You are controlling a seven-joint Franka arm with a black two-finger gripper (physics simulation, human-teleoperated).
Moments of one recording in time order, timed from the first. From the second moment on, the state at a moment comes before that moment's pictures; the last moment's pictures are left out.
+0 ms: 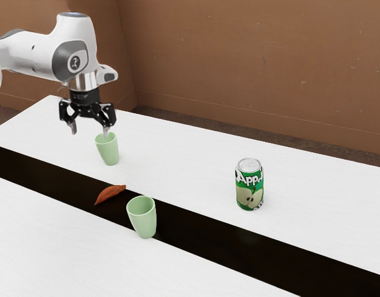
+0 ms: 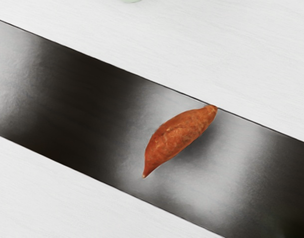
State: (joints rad) arm -0.10 0.18 0.28 -1.71 0.08 1.81 -0.24
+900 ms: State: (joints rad) arm 0.07 0.65 0.22 -1.34 -0.09 2.06 -0.07
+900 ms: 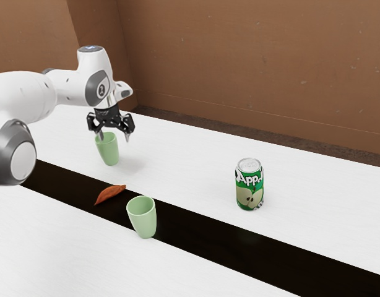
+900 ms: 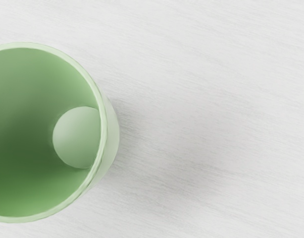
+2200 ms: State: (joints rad) arm 0.18 0.83 0.14 -1.18 -0.10 2.09 0.14
